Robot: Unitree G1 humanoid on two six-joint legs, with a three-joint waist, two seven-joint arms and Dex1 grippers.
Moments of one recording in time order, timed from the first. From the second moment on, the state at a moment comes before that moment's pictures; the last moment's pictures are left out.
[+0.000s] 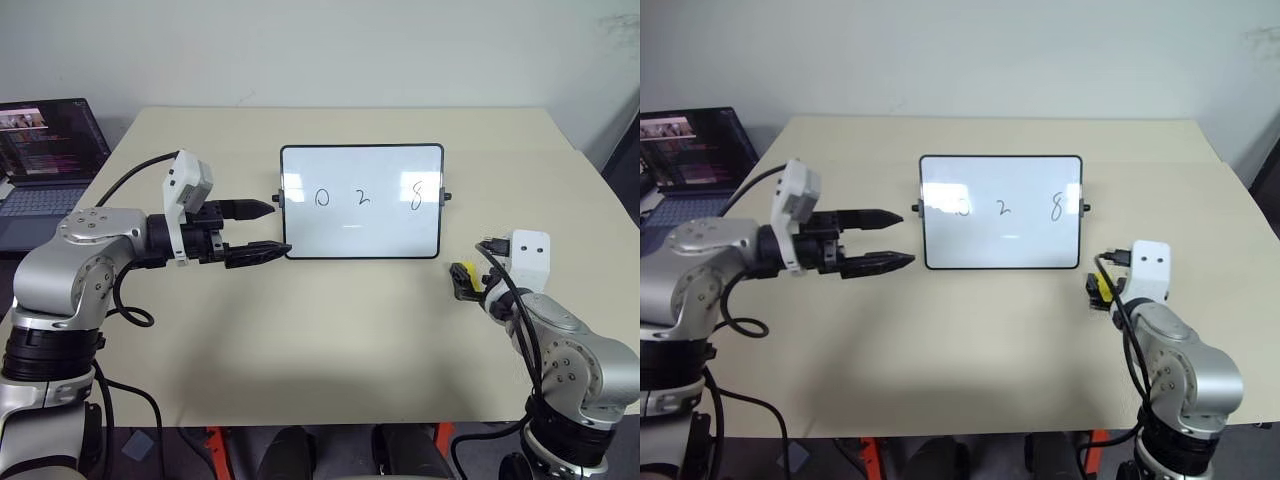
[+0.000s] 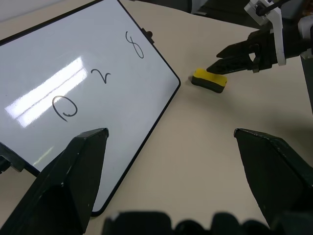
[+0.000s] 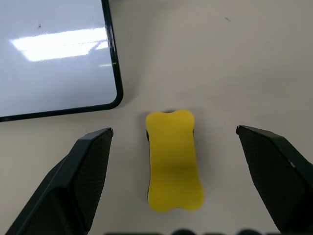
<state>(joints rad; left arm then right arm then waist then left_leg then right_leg) -0.55 0.87 0.08 -0.11 -0.63 0.69 -1.12 -0.29 -0.16 -0.28 -0.69 0.31 1.43 -0.10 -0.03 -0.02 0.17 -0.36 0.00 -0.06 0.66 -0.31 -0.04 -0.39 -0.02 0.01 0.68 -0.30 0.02</state>
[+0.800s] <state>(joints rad) -0.52 0.88 0.10 -0.15 -0.63 0.71 -1.10 -0.32 -0.19 -0.21 -0.53 0.22 1.37 -0.04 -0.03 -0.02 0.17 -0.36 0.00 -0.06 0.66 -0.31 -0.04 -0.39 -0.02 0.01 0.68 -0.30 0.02</state>
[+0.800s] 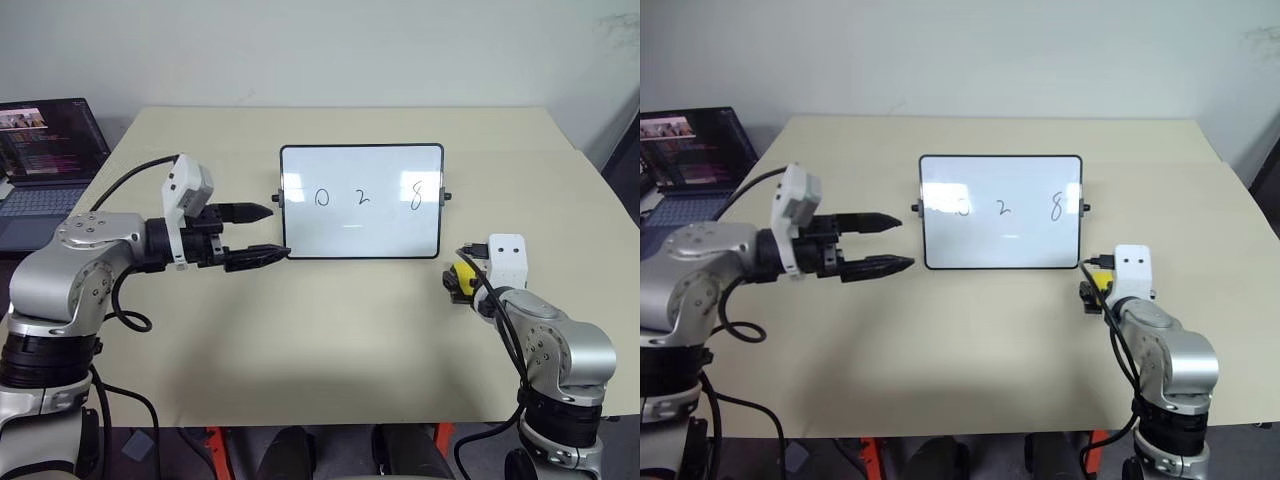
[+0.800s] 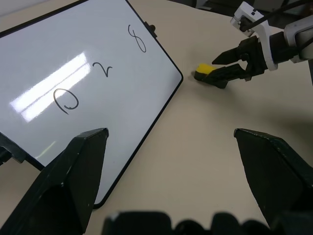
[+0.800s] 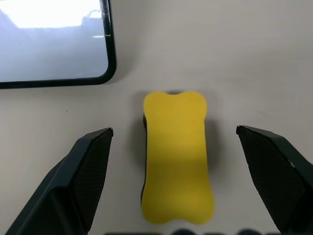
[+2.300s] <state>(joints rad) -0.55 0.88 0.10 -0.15 -0.61 0.71 -1.10 -0.32 -0.16 -0.24 -0.47 0.18 1.32 -0.02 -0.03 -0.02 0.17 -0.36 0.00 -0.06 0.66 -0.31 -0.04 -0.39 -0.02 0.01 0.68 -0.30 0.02</state>
